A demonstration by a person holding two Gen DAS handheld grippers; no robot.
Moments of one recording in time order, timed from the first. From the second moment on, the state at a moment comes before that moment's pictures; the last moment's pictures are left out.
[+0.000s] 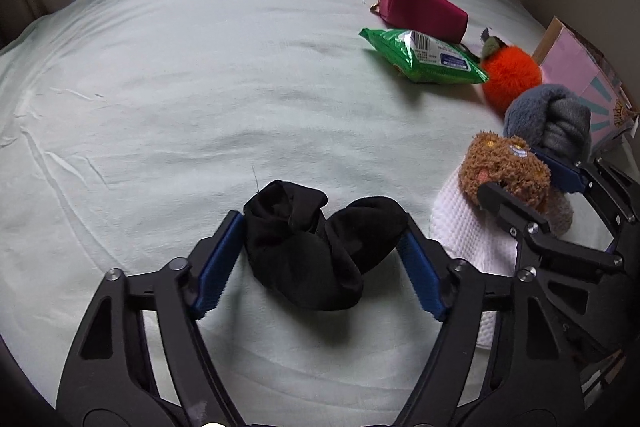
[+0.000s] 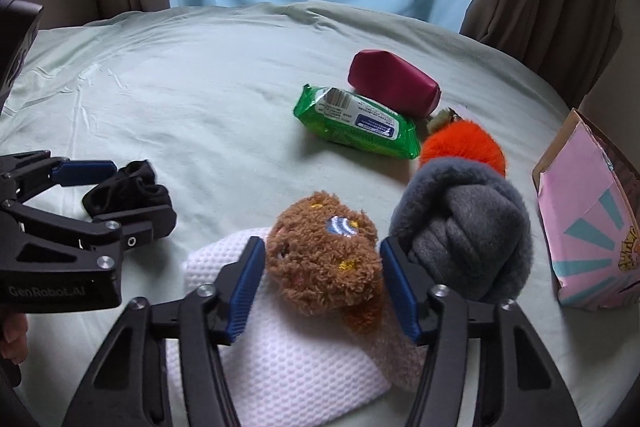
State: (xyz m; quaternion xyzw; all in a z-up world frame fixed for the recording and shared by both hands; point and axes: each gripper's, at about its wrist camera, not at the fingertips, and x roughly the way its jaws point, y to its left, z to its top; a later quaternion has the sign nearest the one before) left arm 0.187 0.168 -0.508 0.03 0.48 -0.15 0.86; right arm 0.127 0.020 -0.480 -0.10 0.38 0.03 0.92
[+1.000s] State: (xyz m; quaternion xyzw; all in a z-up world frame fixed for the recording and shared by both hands) left arm 0.180 0.177 -0.446 0.02 0.46 -0.13 0.88; right arm 0.122 0.023 -0.413 -0.05 0.37 0.05 0.93
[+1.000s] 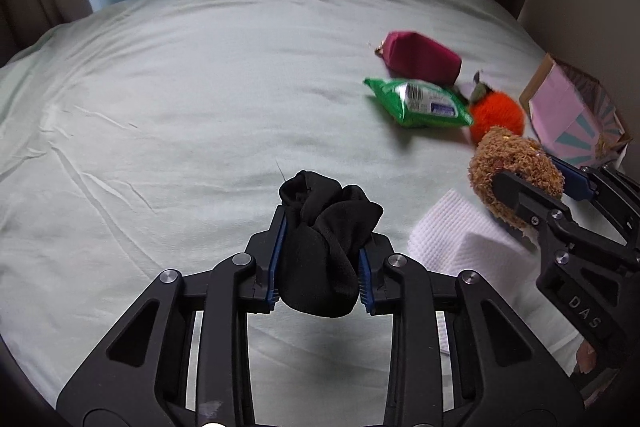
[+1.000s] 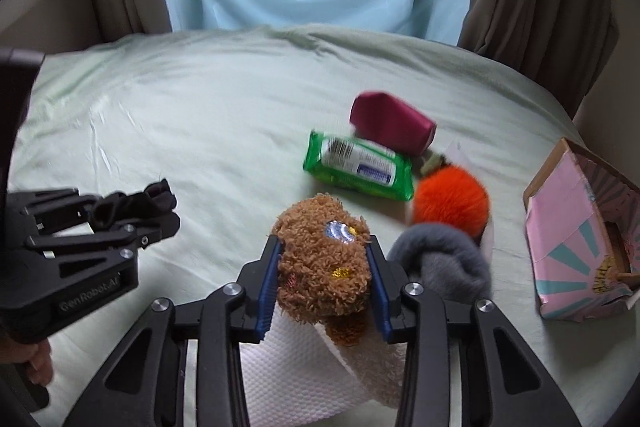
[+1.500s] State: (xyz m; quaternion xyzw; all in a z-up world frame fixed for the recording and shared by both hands) left arm 0.150 0.128 -0.290 0.00 0.40 -0.10 0.91; right arm 0.089 -0.049 -0.265 0.03 0.33 0.04 0.94
